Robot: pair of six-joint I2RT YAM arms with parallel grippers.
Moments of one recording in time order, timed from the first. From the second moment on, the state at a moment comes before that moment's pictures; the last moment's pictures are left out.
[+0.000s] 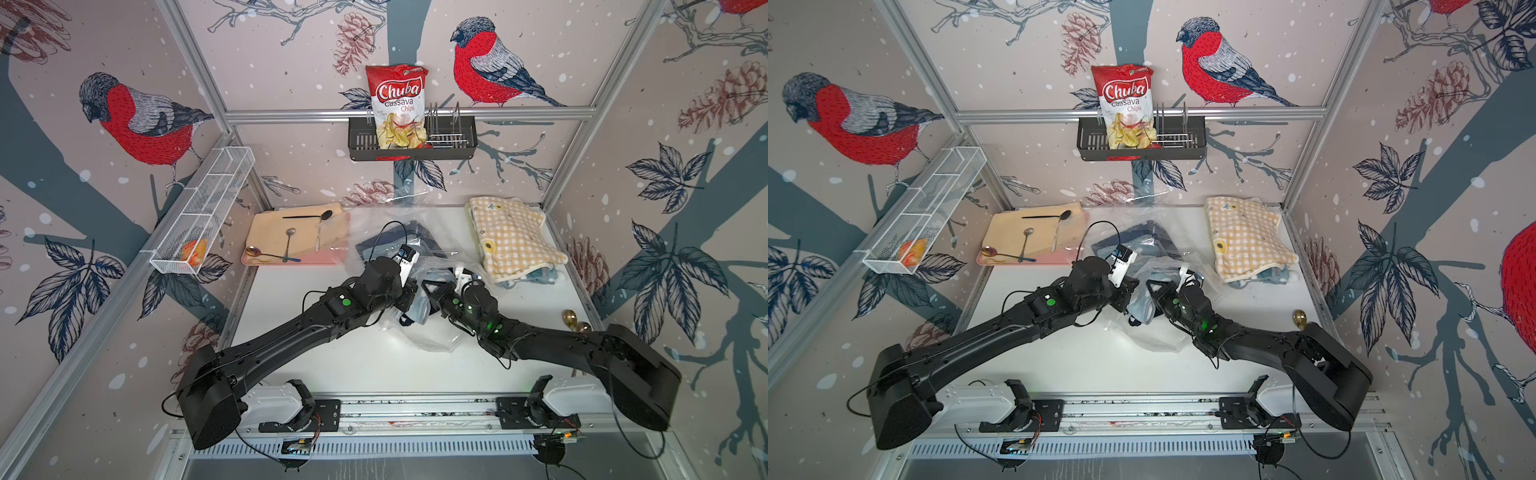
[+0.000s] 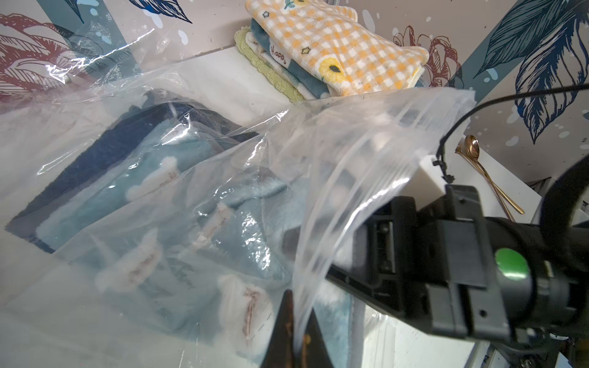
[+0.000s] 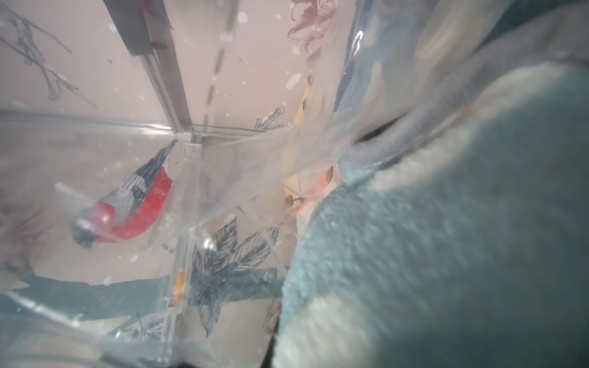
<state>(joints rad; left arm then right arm) -0.86 1.26 0.98 -0.29 -0.03 -0.21 0.88 1.30 0.46 0.65 0.05 1.38</state>
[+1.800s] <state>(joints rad) -0.86 1.24 0.97 -0.29 -0.03 -0.21 -0.23 0.96 1.19 -0.09 -0.73 1.10</state>
